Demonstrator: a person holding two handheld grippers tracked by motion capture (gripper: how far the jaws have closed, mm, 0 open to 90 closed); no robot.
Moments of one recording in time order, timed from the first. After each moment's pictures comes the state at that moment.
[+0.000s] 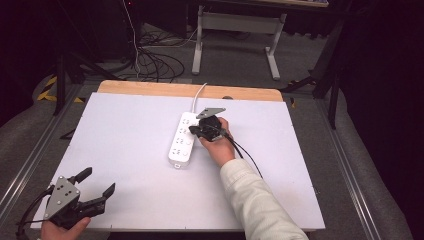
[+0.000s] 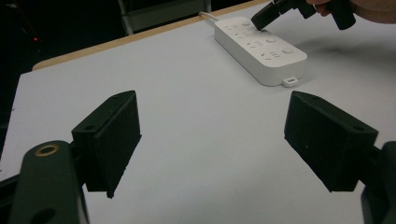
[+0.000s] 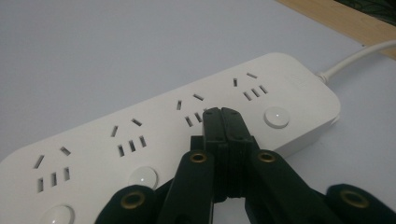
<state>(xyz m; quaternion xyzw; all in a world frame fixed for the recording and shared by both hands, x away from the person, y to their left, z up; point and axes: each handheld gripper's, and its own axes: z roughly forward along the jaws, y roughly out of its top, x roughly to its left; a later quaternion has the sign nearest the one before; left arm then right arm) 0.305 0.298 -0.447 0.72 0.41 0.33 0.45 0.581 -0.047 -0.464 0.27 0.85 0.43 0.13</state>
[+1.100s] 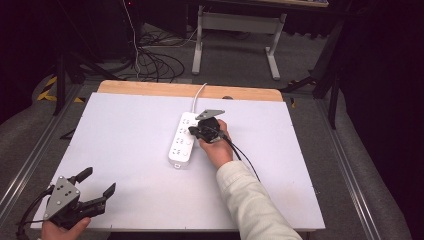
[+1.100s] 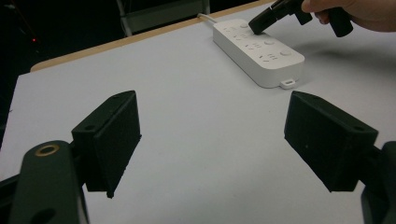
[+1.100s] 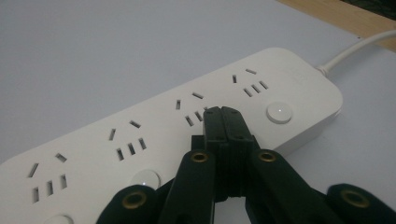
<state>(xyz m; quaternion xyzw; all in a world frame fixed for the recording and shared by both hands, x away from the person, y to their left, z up) 0.305 0.297 -0.446 0.72 0.41 0.33 0.45 0.577 -0.044 -0.469 0.29 0.85 0.43 0.14</state>
